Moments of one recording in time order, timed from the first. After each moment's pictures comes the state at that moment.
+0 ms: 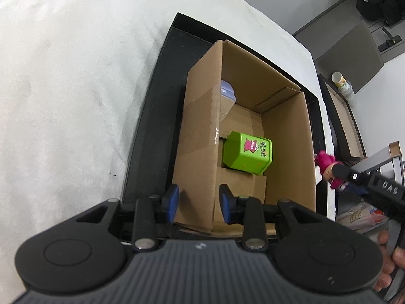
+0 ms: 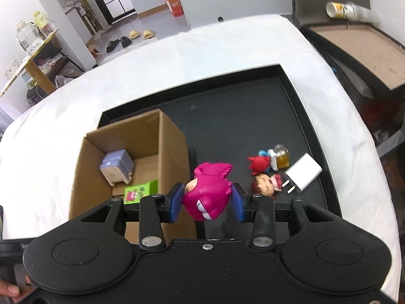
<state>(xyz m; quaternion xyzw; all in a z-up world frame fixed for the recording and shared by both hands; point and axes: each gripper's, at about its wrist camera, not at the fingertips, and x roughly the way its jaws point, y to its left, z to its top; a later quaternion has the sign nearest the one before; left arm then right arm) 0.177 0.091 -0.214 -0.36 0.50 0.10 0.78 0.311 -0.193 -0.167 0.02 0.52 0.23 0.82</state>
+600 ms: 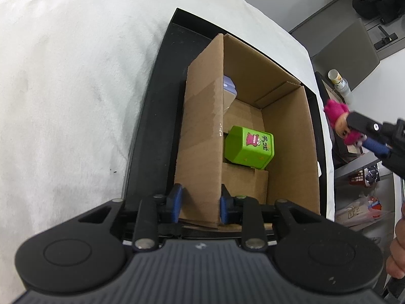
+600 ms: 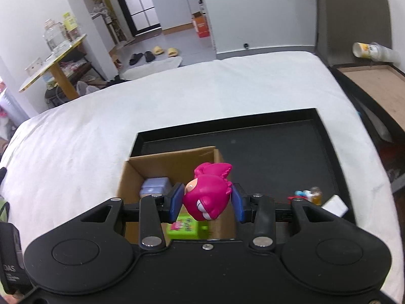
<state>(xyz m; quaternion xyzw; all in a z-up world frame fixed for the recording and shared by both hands) 0.171 0.093 -0.221 -0.36 0.50 0.09 0.79 0.304 -0.140 -0.134 0.00 0.46 0.28 0.84</state>
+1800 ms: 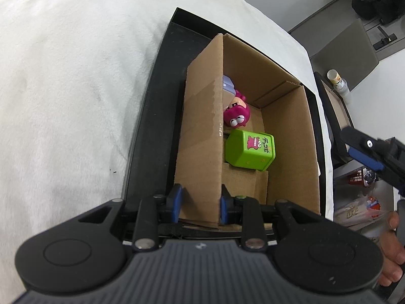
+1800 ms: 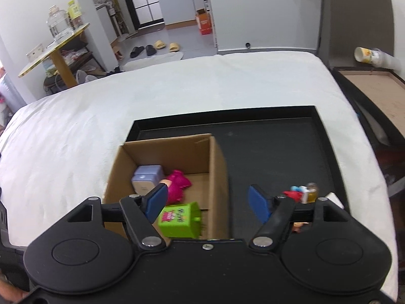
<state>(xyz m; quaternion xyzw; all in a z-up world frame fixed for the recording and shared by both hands) 0.171 0.094 -0.224 -0.36 0.50 0.08 0.78 0.291 -0.149 -0.142 -0.03 0.45 0.27 0.85</state>
